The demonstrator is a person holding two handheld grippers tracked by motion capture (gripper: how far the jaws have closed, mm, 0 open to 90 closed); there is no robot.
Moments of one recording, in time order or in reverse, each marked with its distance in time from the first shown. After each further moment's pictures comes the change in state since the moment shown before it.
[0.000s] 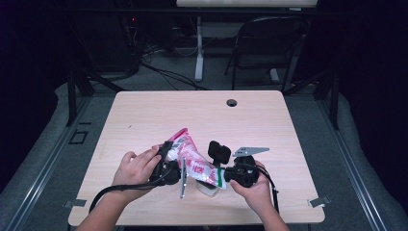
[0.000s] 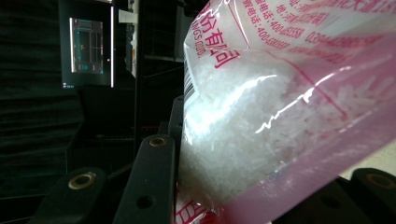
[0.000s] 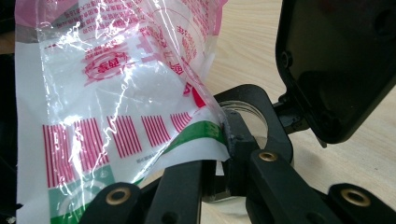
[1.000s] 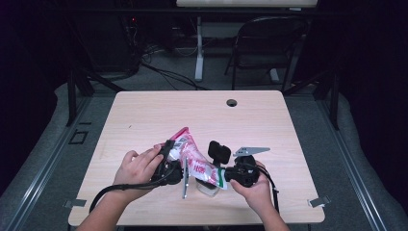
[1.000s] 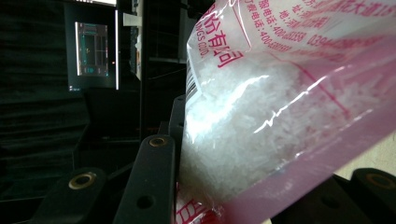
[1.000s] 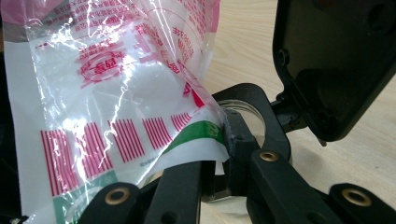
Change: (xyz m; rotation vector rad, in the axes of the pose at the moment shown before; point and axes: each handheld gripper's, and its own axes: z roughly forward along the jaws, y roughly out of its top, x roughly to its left) left arm 0.003 0.007 -0.003 0.001 0.013 0.013; right arm -0.003 -0.001 0.001 -0.002 0.005 0.011
